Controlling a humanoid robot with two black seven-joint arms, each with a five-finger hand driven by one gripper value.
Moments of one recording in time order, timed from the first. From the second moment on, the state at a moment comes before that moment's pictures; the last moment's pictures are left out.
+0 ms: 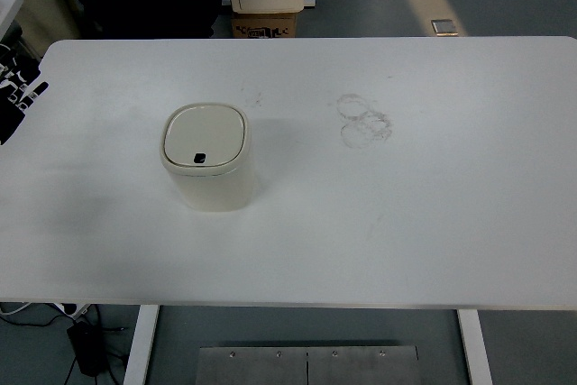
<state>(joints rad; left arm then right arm) -0.68 0.64 -0.68 -0.62 -0.25 -0.41 -0.16 -0.06 0.00 0.31 0.20 -0.22 0.03 0.49</state>
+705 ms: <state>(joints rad) -0.67 0.64 -0.68 -0.62 -0.25 -0.41 -0.16 -0.06 0.00 0.31 0.20 -0.22 0.03 0.48</state>
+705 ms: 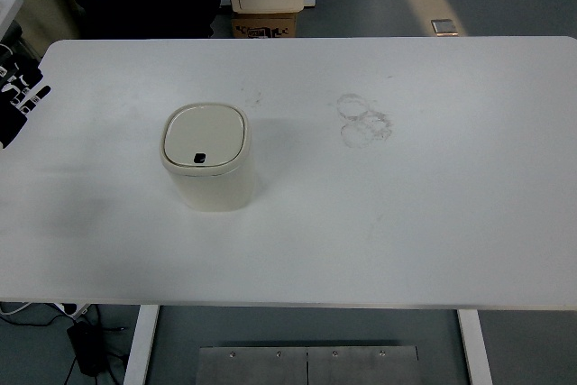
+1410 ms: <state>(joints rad) -0.65 0.63 -0.68 -0.62 -0.25 -0.41 -0.16 -0.06 0.00 0.31 0.20 -0.22 0.03 0.48</state>
